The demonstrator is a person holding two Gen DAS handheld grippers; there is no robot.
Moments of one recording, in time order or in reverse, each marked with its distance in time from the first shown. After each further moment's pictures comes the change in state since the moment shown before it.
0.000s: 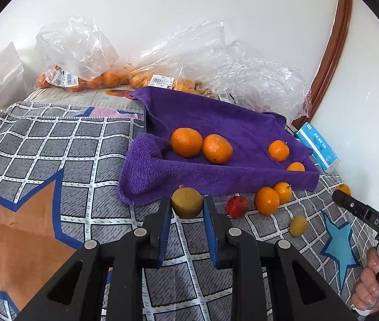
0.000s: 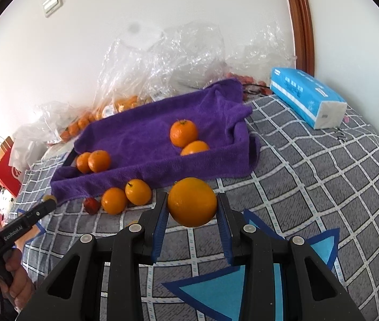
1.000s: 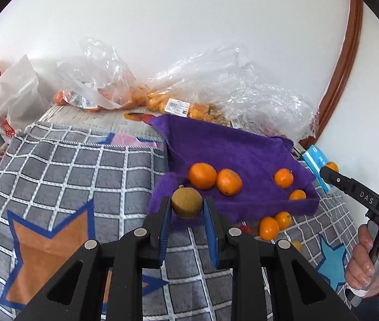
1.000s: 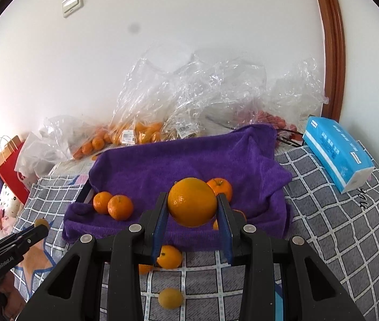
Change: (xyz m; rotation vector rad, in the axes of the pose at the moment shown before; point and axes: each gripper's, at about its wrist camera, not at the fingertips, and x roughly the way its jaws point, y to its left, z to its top) left arm -0.026 0.017 0.039 -0.047 -0.042 0.059; right arm 0.023 0.040 0.070 -0.087 -0.053 0.049
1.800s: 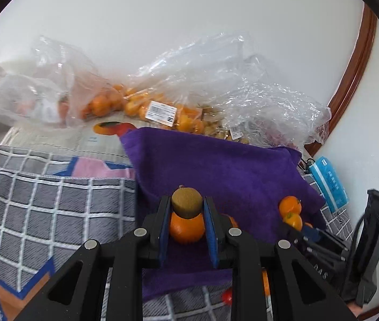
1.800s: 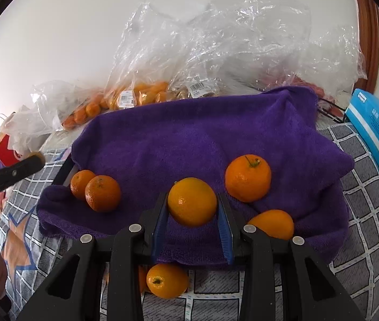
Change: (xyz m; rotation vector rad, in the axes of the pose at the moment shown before) left arm 0.083 -0.023 0.059 -0.007 0.089 -0.032; right arm 0.090 0.006 -0.014 -0.051 0.180 0.039
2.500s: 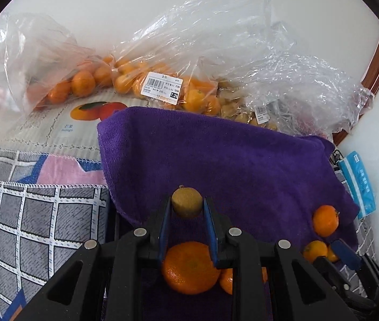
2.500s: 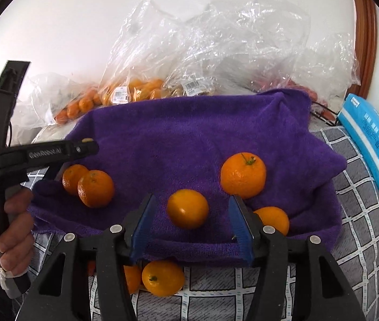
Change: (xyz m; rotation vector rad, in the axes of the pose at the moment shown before) left arm 0.076 -0.005 0.013 0.001 0.116 0.092; right arm -0.005 0.007 -0.004 -0.019 -0.018 -0.050
